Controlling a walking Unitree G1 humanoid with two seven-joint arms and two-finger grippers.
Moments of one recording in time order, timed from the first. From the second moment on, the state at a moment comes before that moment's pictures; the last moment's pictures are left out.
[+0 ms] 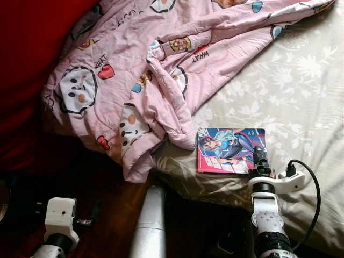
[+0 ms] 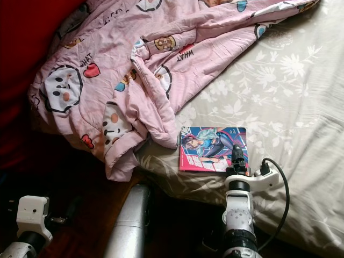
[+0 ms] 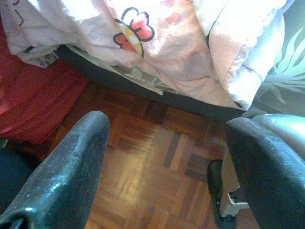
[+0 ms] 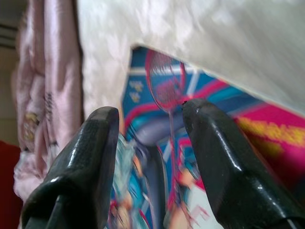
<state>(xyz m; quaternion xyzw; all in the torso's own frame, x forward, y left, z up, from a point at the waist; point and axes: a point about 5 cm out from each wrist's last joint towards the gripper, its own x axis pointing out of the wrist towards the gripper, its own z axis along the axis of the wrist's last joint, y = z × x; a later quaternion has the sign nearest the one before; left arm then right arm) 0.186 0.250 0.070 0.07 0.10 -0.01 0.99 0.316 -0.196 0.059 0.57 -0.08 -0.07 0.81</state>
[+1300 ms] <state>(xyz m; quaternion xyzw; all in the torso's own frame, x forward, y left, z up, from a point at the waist) 0.188 0.251 0.071 0.08 0.10 -0.02 0.99 0.291 -0.211 0.031 0.55 -0.07 -0.11 0.82</state>
